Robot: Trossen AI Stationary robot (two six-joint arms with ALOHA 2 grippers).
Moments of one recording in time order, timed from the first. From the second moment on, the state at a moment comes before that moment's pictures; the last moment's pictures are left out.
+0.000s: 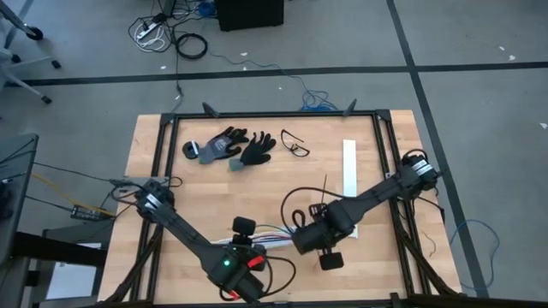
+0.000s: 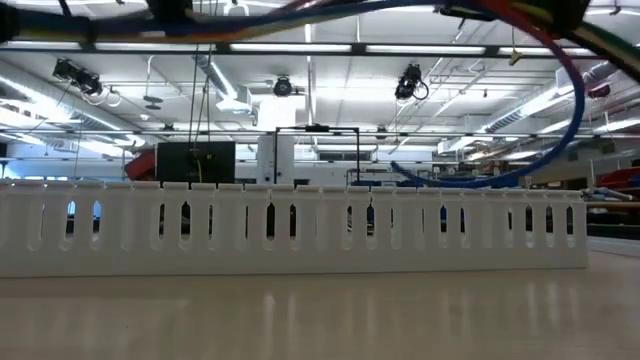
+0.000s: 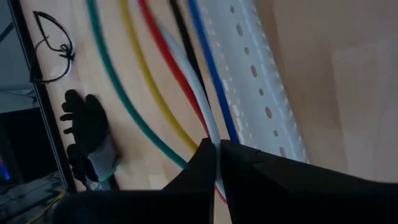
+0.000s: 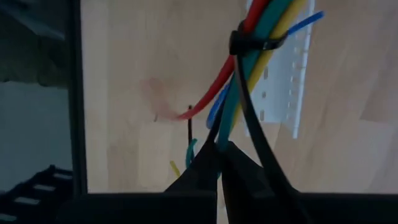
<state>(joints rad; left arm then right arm) -0.68 2.14 2.06 -1.57 -0.54 -0.45 0.50 1.89 1.76 -1.28 -0.05 0.34</state>
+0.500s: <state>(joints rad) -0.67 2.14 2.06 -1.57 -0.59 -0.42 0.47 1.86 1.88 -1.40 0.17 0.29</state>
